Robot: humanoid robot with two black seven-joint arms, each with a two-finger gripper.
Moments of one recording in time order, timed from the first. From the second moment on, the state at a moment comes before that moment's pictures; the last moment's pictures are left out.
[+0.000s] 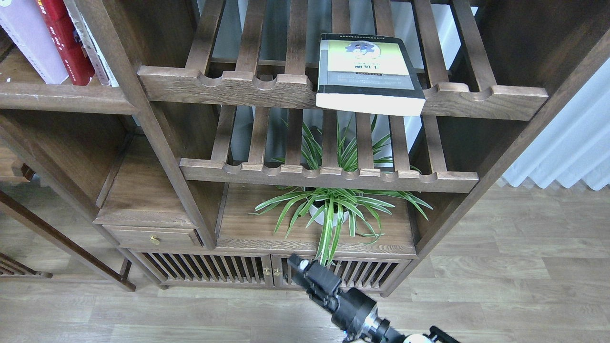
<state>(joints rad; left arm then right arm) 0.10 0.39 -1.88 -1.32 0.09 -0.49 0.22 -0.02 0.01 0.98 1.14 0.15 0.58 -0.19</state>
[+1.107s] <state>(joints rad) 0.14 0.35 -1.86 -1.28 0.08 -0.49 0.22 -0.03 0.01 1.22 1.54 0.09 0.58 -0.16</state>
